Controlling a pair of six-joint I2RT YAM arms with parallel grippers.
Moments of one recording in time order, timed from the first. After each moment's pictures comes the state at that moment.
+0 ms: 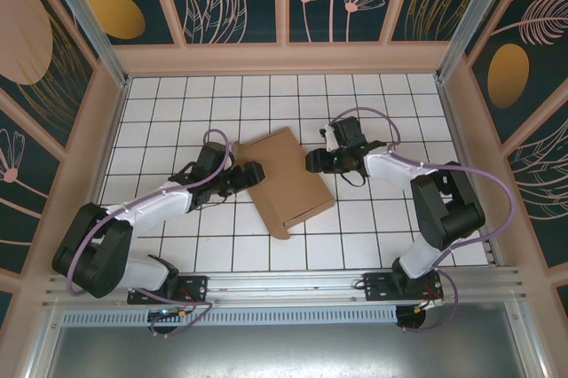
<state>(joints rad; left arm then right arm) -0.51 1.40 0.64 -0.05 0.28 -0.85 0.47 1.66 0.94 -0.24 -0.32 0.37</state>
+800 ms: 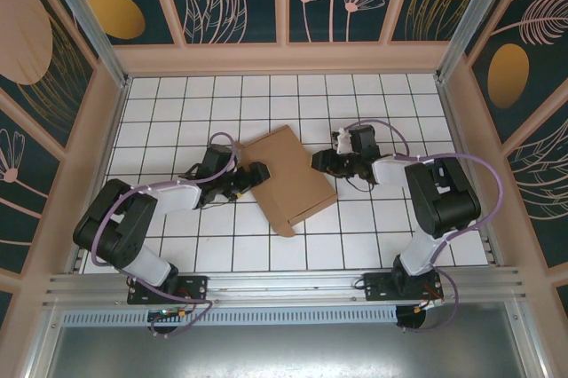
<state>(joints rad) -0.48 1.56 0.61 0.17 0.41 -0.95 0.33 1.72 0.76 0.14 -0.62 0.56</state>
